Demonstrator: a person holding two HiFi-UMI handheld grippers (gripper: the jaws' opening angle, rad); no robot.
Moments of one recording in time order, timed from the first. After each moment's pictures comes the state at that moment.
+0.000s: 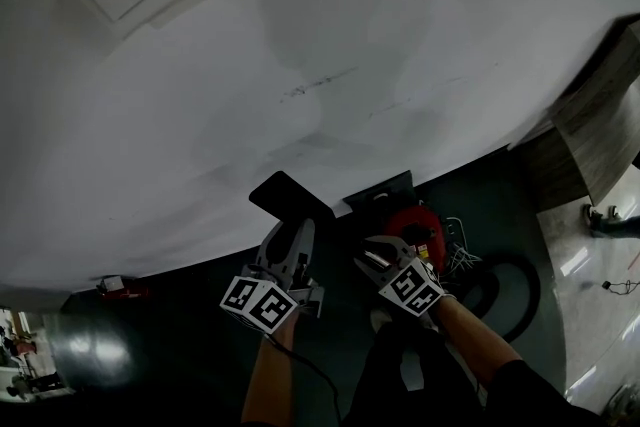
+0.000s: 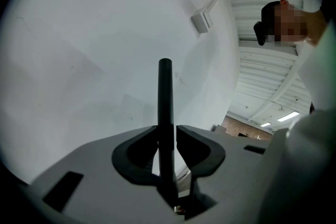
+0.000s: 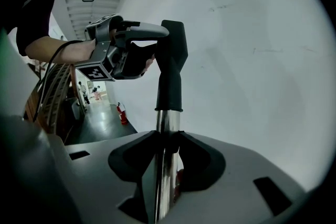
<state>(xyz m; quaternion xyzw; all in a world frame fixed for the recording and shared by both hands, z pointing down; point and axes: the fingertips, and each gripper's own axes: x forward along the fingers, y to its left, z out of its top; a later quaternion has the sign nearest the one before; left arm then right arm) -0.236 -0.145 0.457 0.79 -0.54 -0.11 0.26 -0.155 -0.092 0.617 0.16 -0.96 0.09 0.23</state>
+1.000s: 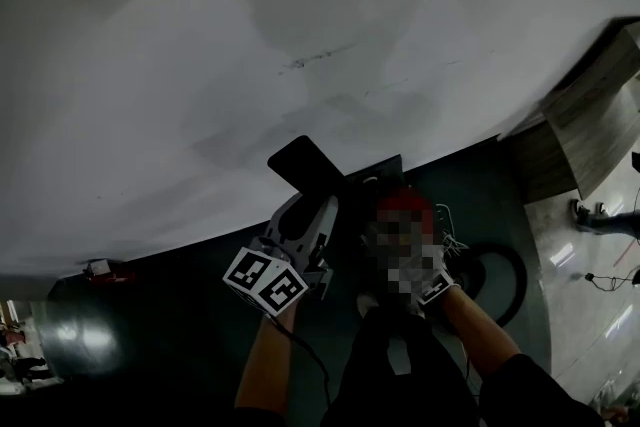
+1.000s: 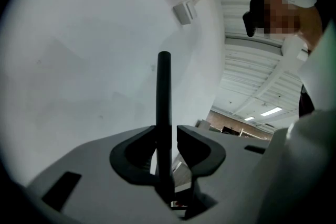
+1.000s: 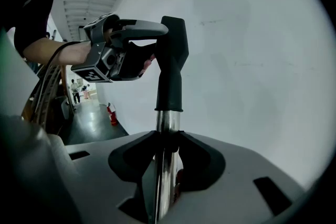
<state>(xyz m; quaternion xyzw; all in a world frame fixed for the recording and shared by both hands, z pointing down) -0.184 -0.148 0.438 0.84 -0.47 -0.09 0.24 -0.122 -0.103 0.593 0.22 -0.95 0.07 0.22</state>
